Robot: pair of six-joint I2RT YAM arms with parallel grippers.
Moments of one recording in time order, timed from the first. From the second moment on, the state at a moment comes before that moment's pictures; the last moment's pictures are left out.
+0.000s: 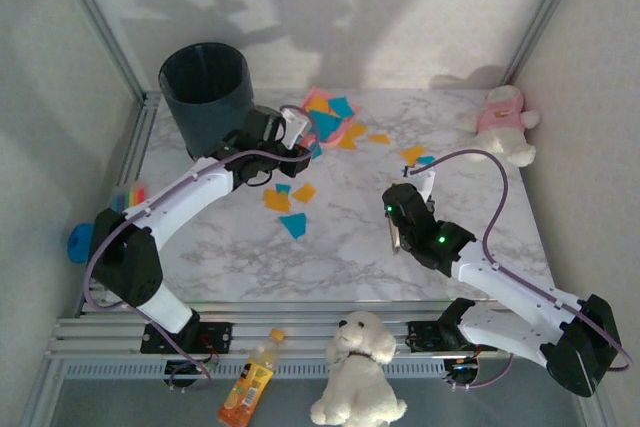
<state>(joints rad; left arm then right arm) -0.48 1.59 1.32 -0.42 0.19 -0.07 0.79 1.00 0.70 -0.34 0.72 0.56</state>
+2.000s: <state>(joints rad) 0.05 1.62 1.51 -0.22 0.80 -0.66 0.78 1.05 0.70 -0.33 0.67 0.56</state>
